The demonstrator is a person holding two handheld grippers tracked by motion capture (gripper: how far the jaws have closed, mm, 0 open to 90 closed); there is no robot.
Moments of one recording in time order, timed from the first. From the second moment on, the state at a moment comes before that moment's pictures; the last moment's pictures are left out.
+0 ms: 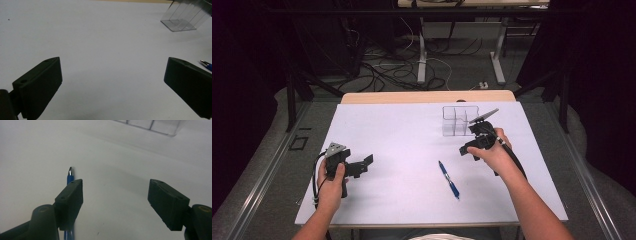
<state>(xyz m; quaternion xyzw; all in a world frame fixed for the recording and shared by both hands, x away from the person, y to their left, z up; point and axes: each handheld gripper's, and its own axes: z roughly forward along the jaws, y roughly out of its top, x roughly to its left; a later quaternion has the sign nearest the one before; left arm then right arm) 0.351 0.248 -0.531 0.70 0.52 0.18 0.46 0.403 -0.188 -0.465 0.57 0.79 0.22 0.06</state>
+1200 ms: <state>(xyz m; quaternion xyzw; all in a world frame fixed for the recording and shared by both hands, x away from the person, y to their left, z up) 0.350 0.250 -0.529 0.70 0.52 0.19 0.45 0.392 -0.161 -0.511 0.56 0.80 0.19 0.03</state>
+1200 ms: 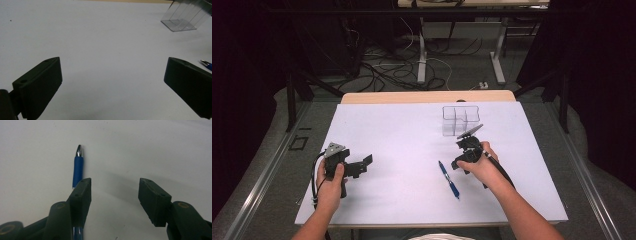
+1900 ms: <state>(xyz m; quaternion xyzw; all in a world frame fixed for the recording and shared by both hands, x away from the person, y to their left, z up) 0.349 0.251 -0.530 0.70 0.52 0.19 0.45 0.386 -0.144 -0.514 0.56 0.80 0.22 0.01</state>
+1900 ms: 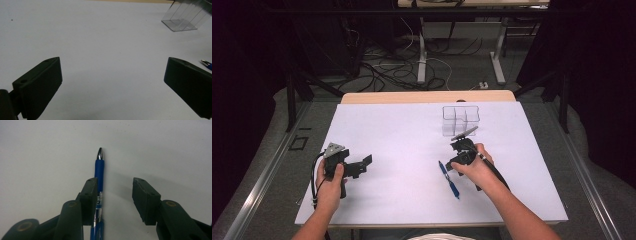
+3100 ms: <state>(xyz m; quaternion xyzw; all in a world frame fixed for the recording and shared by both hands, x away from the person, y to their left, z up) 0.350 0.250 -0.530 0.70 0.52 0.19 0.45 0.388 -0.131 -0.530 0.56 0.80 0.21 -0.03</state>
